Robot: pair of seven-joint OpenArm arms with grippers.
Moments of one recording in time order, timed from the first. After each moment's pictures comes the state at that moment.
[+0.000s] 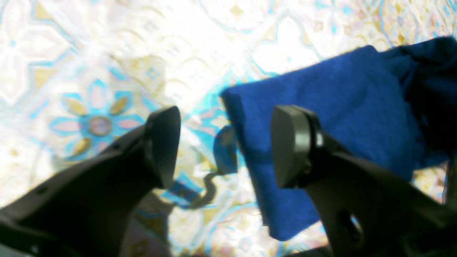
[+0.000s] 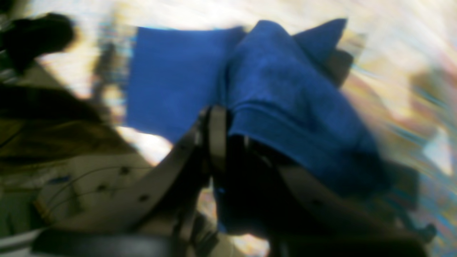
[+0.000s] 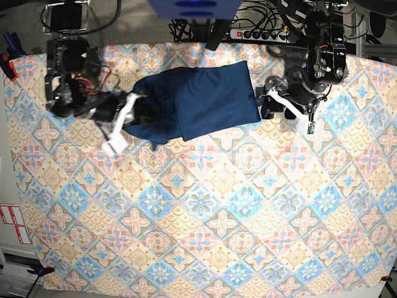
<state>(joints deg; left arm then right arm) 21.2 -13.0 -7.5 104.5 -31.0 -8.3 47.2 -9.9 14.9 2.3 100.8 50.2 26.7 -68.3</state>
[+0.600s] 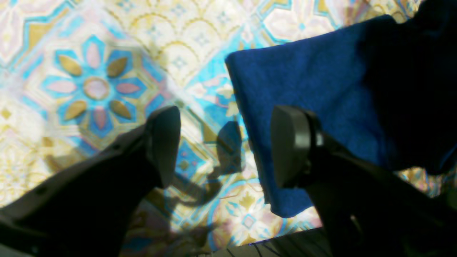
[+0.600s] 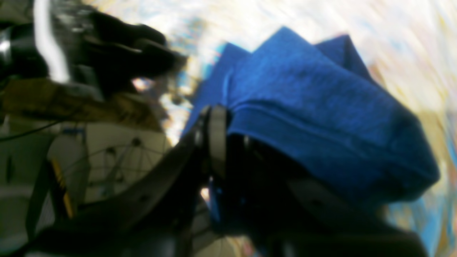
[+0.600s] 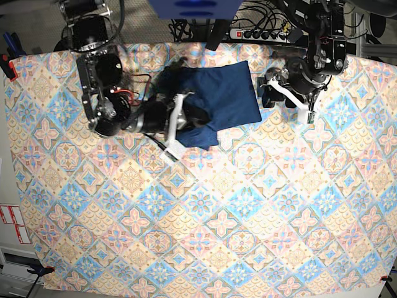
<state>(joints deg) 24.9 -13.3 -7.6 104.7 -31.2 -8.4 46.8 -0.6 9.4 -13.0 98.4 49.3 29.2 -68.7</state>
